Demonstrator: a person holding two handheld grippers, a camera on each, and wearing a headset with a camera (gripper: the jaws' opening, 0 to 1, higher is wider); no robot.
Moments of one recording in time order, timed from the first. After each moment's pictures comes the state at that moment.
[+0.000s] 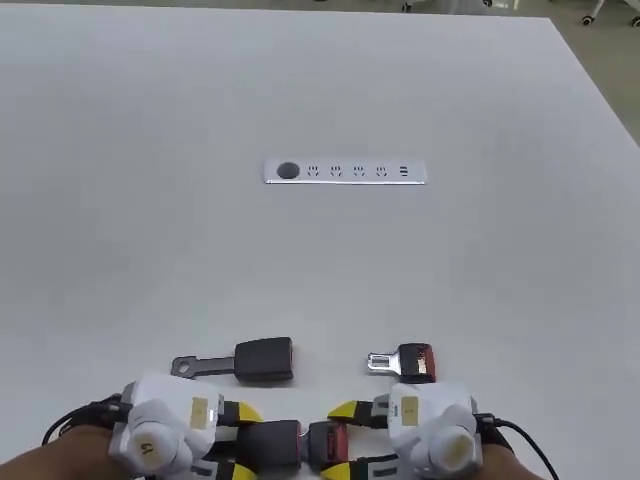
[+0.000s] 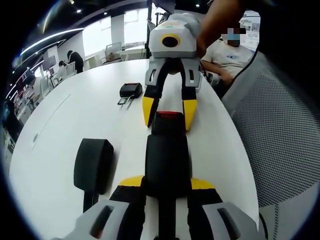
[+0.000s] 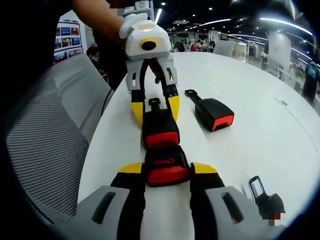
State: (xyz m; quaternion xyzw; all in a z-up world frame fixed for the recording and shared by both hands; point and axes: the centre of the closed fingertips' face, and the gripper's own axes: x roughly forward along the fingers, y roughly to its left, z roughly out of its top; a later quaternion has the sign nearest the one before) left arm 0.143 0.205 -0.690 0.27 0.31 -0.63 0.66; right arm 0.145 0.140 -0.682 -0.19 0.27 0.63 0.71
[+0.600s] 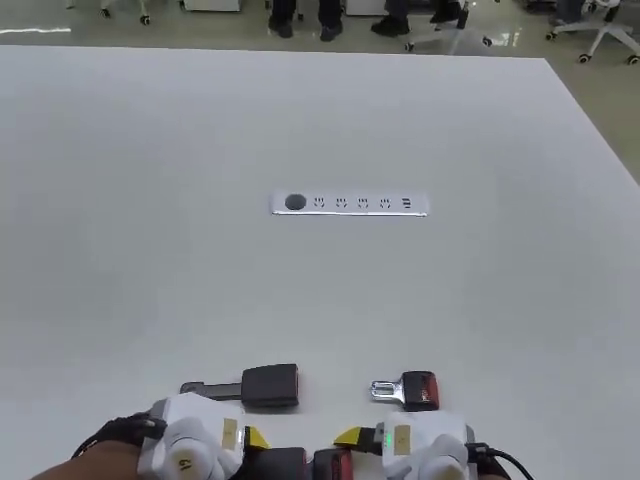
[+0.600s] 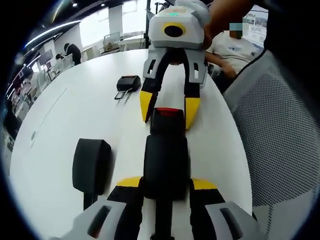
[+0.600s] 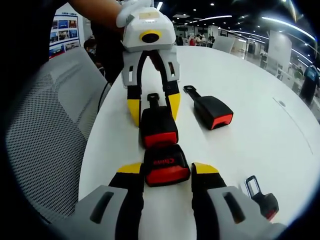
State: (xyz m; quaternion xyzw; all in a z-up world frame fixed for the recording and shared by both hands) left arm 0.137 0.202 -0.687 0.27 0.37 -0.62 0.64; right arm 0.149 0.139 -0.680 -0.20 0.29 0.60 0.72
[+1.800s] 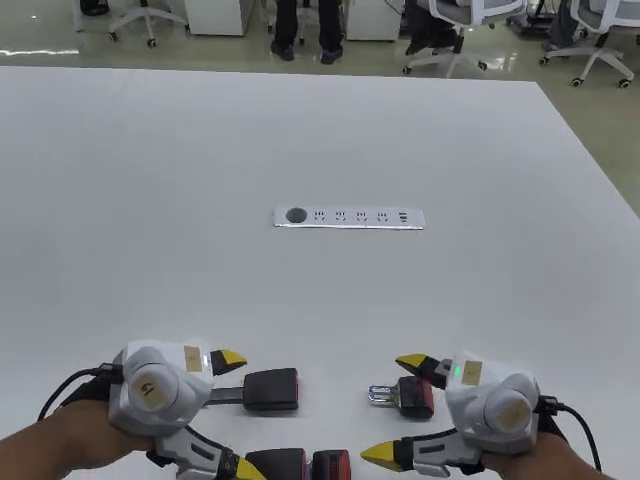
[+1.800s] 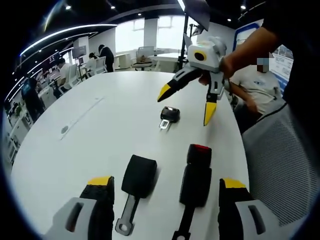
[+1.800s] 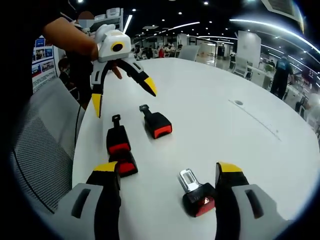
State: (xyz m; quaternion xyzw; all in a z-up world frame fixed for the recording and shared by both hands) left arm 0.199 0.212 -0.614 0.21 0.32 -0.55 0.74; right arm 0.219 0.073 -0.625 -0.16 0.27 0.51 0.80
